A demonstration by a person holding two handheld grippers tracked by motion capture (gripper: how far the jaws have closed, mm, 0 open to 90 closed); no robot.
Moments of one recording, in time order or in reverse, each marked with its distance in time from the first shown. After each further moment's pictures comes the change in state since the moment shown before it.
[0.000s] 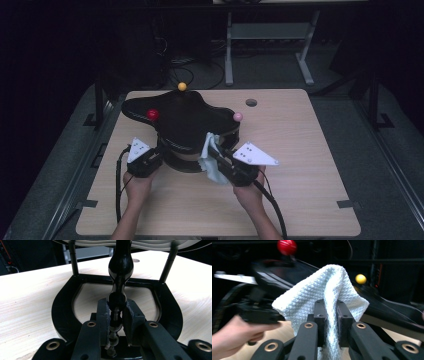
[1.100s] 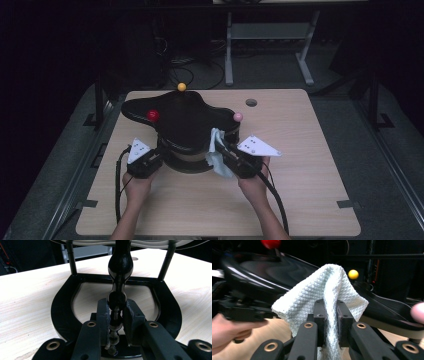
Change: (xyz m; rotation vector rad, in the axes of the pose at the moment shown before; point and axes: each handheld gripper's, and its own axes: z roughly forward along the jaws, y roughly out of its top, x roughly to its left) left arm -0.002 0.000 -0.002 0.010 -0.009 0.015; right arm -0.026 -0.002 0.007 0.043 -0.025 0.017
